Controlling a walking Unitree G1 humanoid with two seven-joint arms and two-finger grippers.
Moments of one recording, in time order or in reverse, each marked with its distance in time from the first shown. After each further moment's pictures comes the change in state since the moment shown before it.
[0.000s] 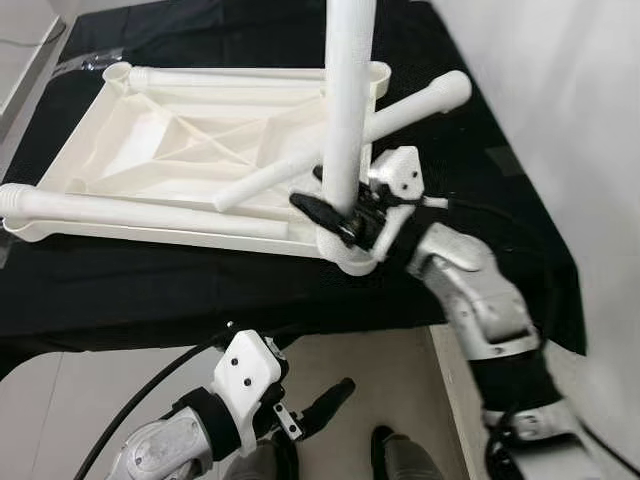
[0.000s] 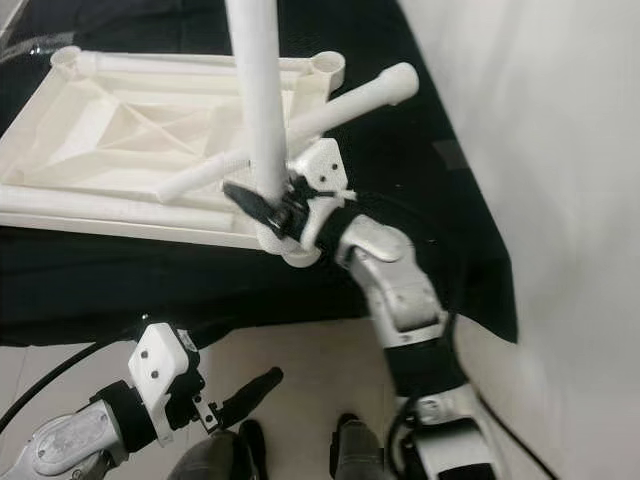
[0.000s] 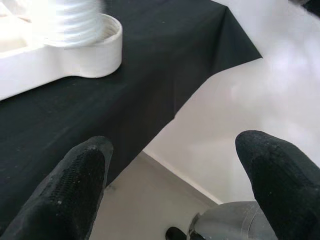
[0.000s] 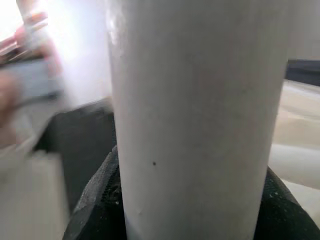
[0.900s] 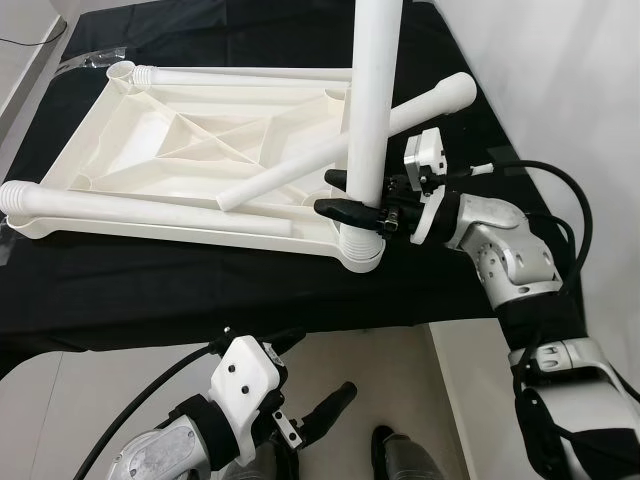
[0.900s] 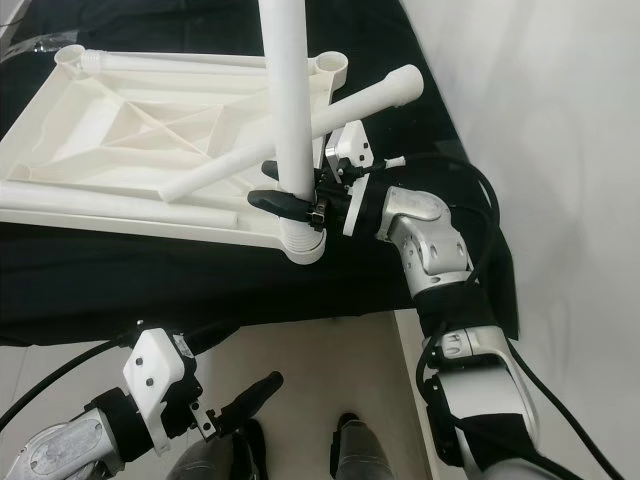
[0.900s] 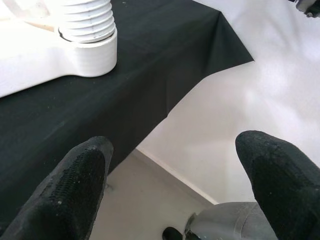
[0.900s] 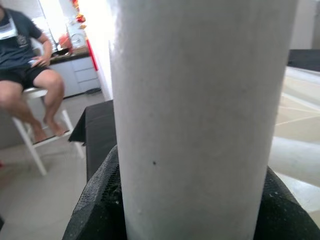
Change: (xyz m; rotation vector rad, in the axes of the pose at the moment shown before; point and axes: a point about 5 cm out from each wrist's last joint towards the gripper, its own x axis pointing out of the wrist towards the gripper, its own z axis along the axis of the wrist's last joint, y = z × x) left arm -0.007 -0.007 0.005 -0.013 -0.003 0.007; right arm -0.007 -0.042 -0.006 0.075 -0.003 0.144
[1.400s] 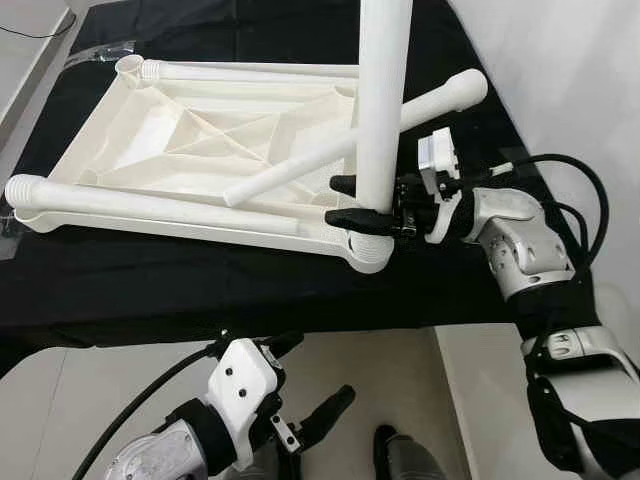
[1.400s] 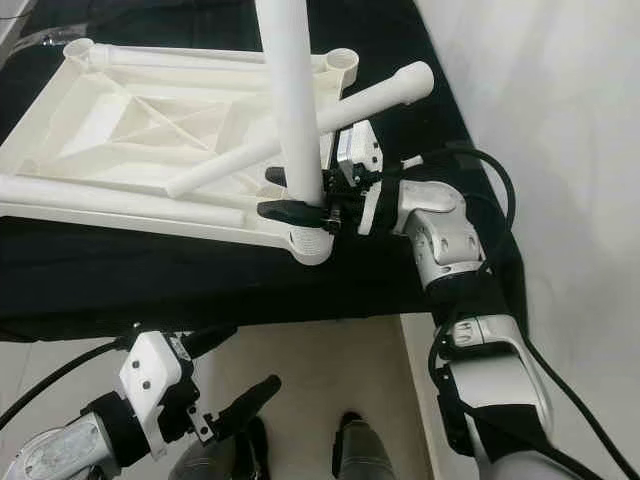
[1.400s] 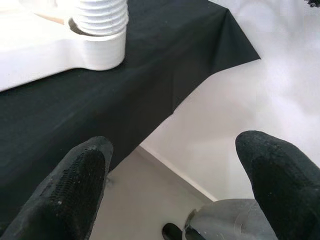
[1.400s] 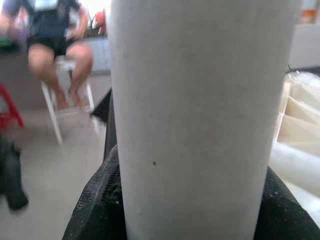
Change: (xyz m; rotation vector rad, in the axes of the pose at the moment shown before) left arm -0.003 0.000 0.000 -0.006 0.011 0.008; right arm -0.006 0.005 0.006 -0.192 0.090 0.163
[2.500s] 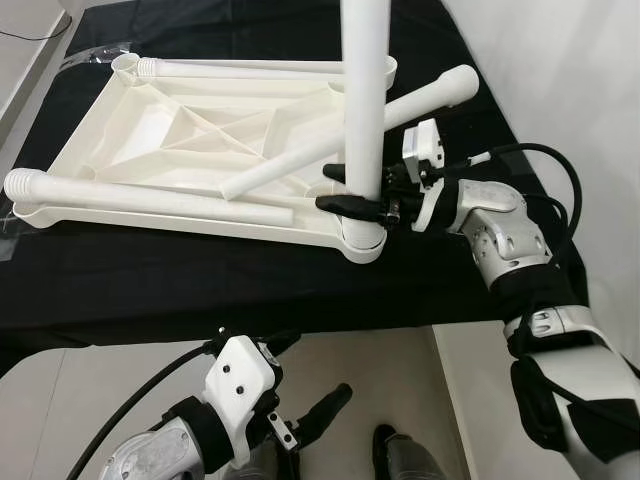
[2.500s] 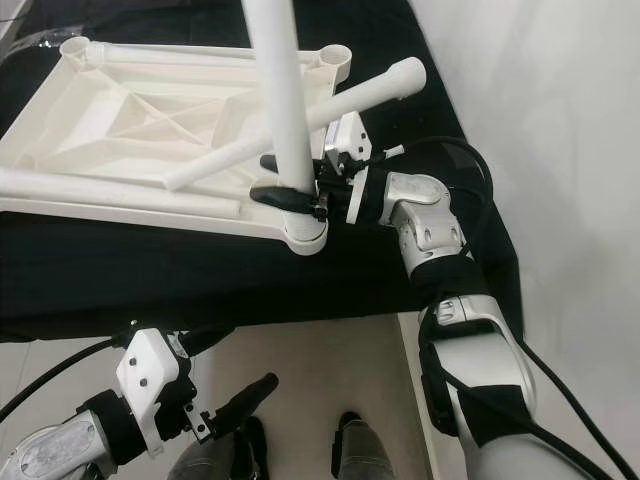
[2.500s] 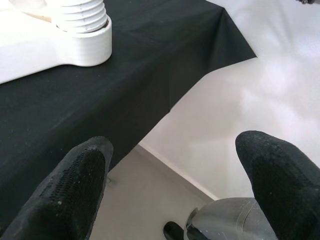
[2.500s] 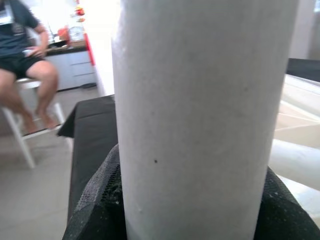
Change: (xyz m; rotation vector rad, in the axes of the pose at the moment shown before) left arm 0.000 0.002 0.002 0.006 0.007 -0.002; right arm 0.008 -0.018 -0.011 0.126 -0.064 -0.235
